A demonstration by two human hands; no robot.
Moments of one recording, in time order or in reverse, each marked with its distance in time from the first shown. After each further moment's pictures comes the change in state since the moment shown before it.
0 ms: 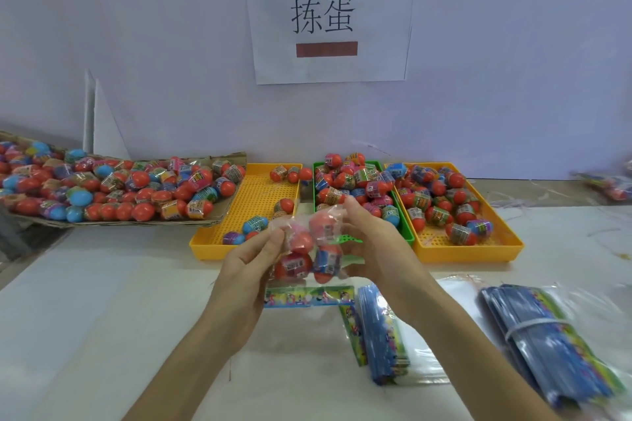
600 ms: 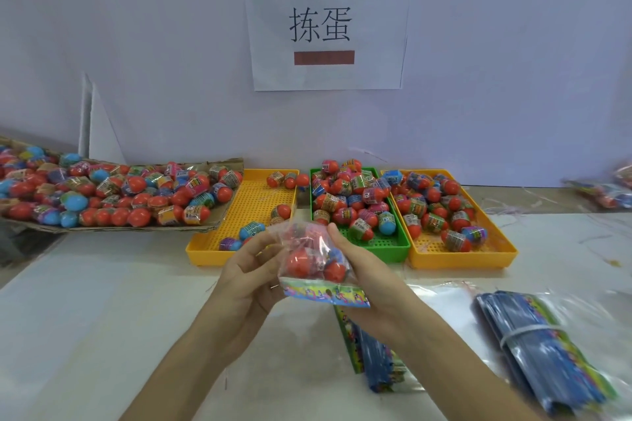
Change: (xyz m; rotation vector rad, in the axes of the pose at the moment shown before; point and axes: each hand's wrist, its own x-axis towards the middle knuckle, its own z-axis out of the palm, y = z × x) left_hand 0.001 -0.002 -0.005 -0.125 -0.117 0.012; right_hand -0.003 0.016 0.012 0.449 -0.189 0.215
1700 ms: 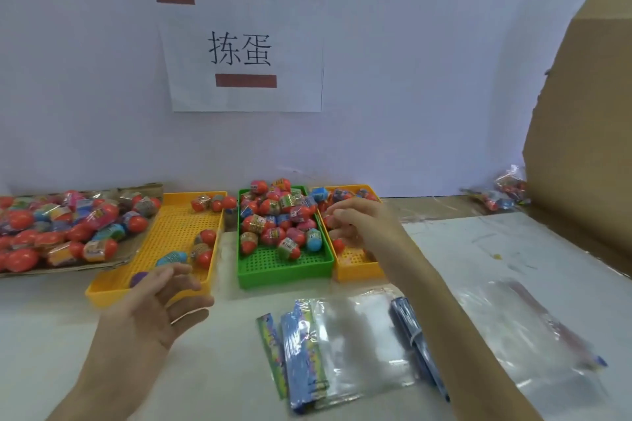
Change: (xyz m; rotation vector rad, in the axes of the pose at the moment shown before) left_hand 0.012 0.000 -0.022 -0.053 0.038 -0.028; right_hand -0.026 -0.093 -0.078 -0.653 0.584 -0.312
